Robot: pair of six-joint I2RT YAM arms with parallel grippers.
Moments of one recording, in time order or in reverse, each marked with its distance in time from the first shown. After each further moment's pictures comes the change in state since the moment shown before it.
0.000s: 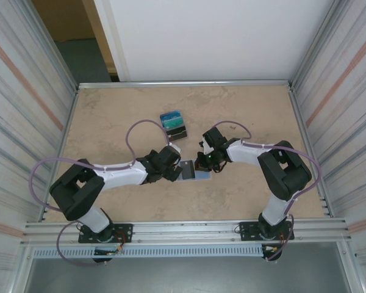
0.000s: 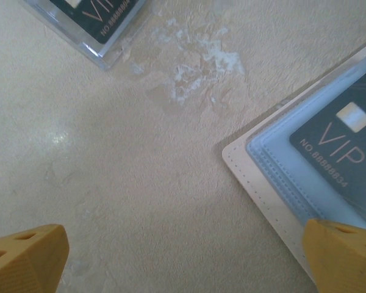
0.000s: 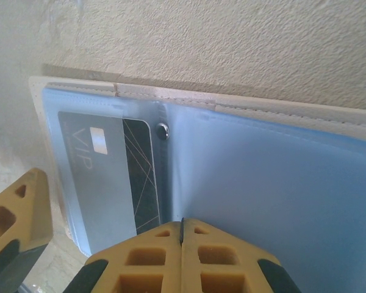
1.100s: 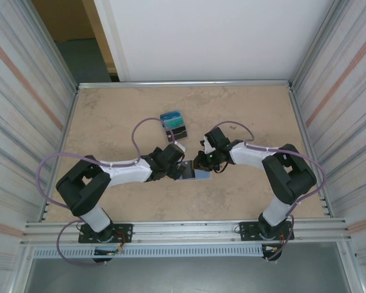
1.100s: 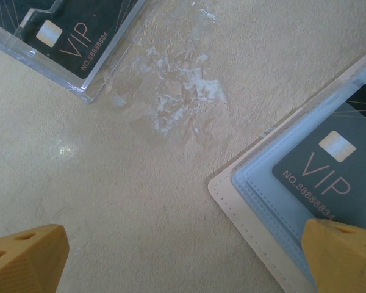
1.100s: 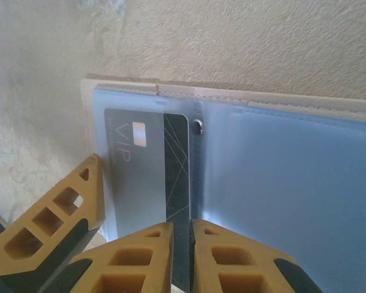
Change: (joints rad) left arm -0.004 0.072 0.054 0.019 -0.001 0.063; right arm -0.005 -0.054 -0.045 0.072 -0.039 0.054
